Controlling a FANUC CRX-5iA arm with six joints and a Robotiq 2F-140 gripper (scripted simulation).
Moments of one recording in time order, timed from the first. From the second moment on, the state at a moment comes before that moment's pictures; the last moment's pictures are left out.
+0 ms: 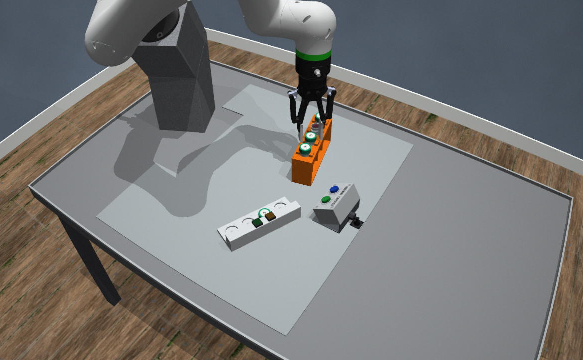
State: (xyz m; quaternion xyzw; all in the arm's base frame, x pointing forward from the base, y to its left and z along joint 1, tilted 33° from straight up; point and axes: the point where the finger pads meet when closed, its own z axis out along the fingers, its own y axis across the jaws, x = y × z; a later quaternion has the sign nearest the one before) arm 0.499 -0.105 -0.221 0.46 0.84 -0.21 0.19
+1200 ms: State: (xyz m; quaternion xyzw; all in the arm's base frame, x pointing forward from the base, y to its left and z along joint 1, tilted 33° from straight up) arm 0.499 -0.104 -0.221 0.82 0.50 -0.09 0.27
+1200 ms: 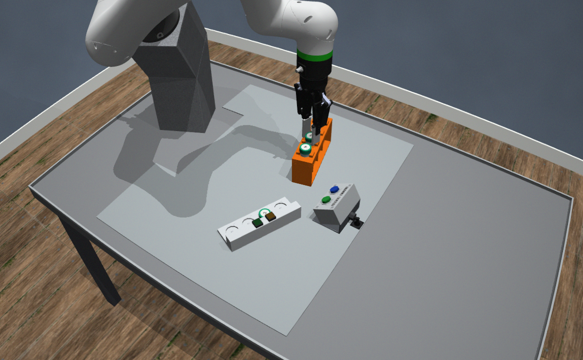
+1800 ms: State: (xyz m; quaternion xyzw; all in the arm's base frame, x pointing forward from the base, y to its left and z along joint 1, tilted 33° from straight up) arm 0.499 -0.104 -0.221 0.78 0.56 -0.10 0.27
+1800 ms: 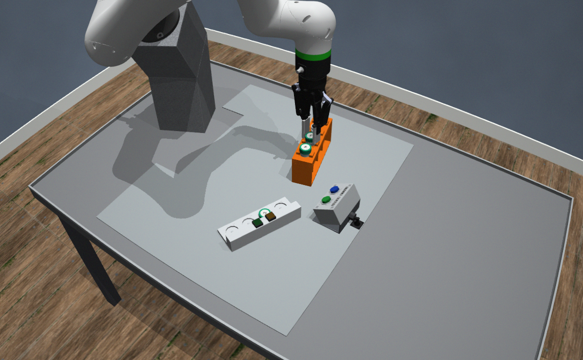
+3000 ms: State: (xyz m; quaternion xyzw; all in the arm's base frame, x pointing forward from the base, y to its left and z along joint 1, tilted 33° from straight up) arm 0.499 -0.104 -0.221 0.46 0.84 -0.21 0.19
